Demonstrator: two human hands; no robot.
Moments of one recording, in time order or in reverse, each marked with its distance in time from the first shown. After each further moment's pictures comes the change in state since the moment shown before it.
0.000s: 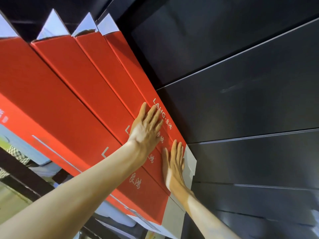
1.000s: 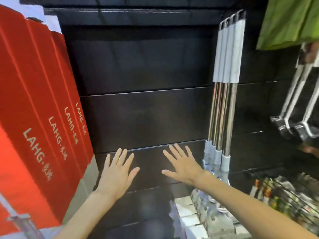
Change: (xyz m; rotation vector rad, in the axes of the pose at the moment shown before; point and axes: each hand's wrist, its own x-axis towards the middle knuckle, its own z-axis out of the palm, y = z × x) left_hand -0.054 0.188 -0.047 -1.222 0.411 0.139; right_hand -0.135 -0.061 -0.343 -1.730 -0.055 -0.004
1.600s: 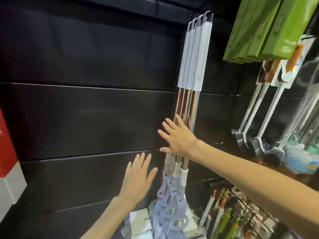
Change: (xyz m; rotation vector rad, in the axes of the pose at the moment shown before) left_hand 0.104 0.235 0.025 -0.628 0.061 0.106; right_hand 0.017 0.171 -0.104 -0.692 0.011 -0.041
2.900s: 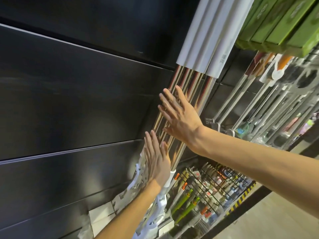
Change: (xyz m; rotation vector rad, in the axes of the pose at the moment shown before) left_hand 0.112 0.099 0.102 -0.968 0.090 -0.015; right_hand 0.036 0.037 0.005 -0.615 -0.282 0.129
